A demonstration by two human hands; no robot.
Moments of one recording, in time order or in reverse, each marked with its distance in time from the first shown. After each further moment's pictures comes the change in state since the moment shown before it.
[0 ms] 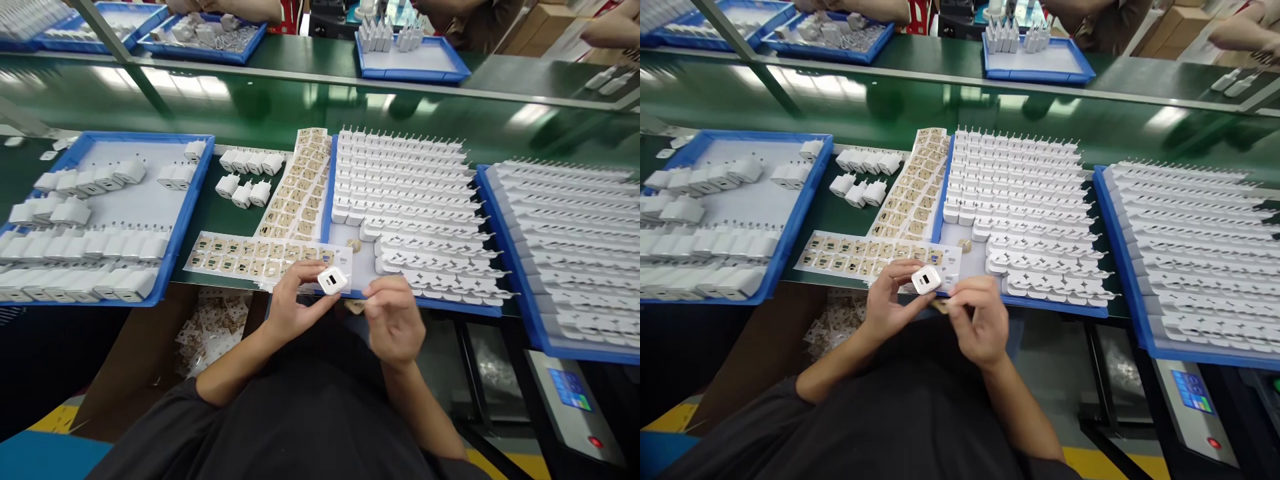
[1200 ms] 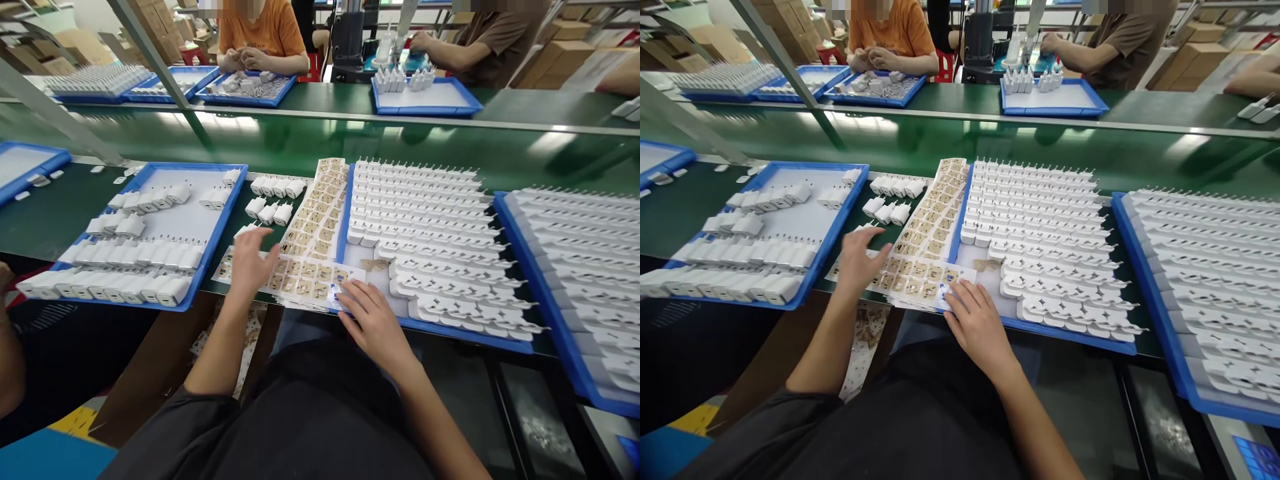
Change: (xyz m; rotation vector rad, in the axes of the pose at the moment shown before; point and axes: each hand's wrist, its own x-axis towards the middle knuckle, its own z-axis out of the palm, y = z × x) left_hand 0.058 -0.080 -0.112 0.787 0.098 -0.079; right_hand -0.005 0.030 0.012 -0.507 -0.607 -0.175
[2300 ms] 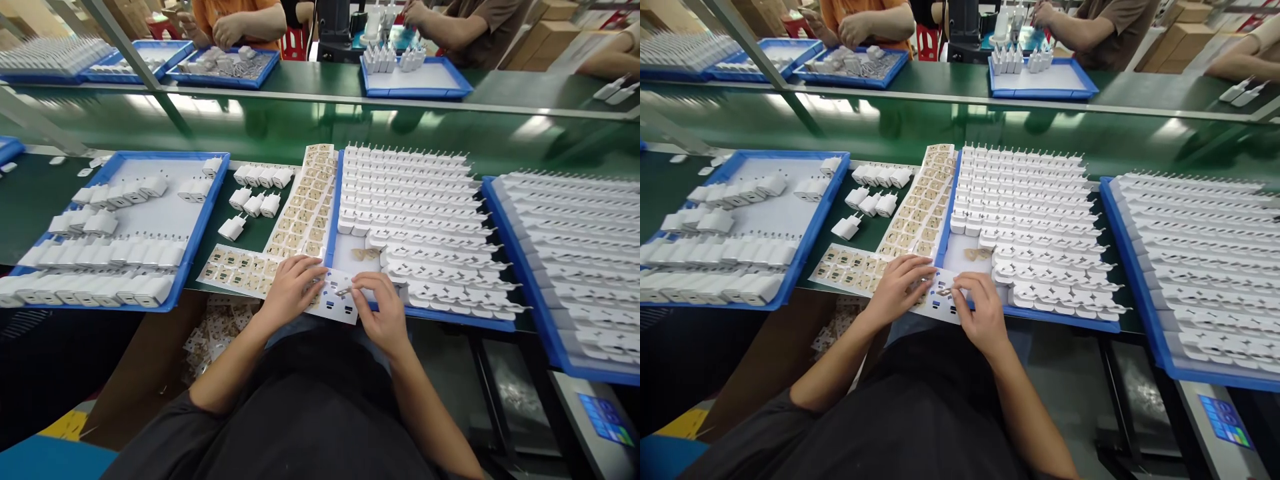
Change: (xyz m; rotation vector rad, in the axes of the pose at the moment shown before) left_hand -0.052 0.081 0.025 -0.179 -0.366 0.296; right_hand 0.002 0.003 -0.009 0.344 0.328 0.197
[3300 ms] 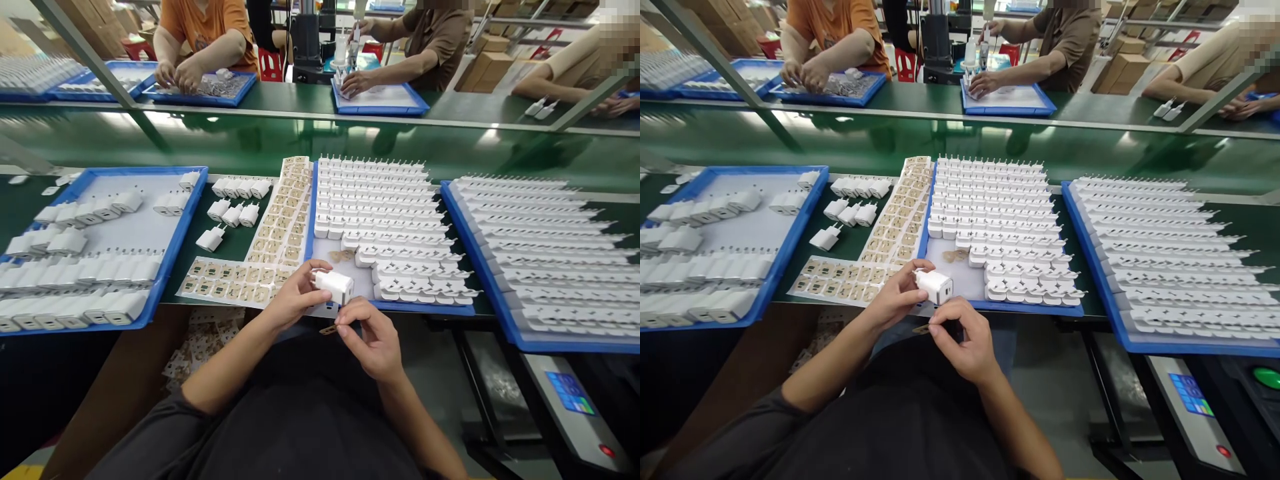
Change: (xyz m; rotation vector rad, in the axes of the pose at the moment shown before) left_hand 0.031 0.052 0.009 -1.384 -0.167 -0.442; right_hand -0.031 -0.027 -0.025 0.510 0.014 0.136
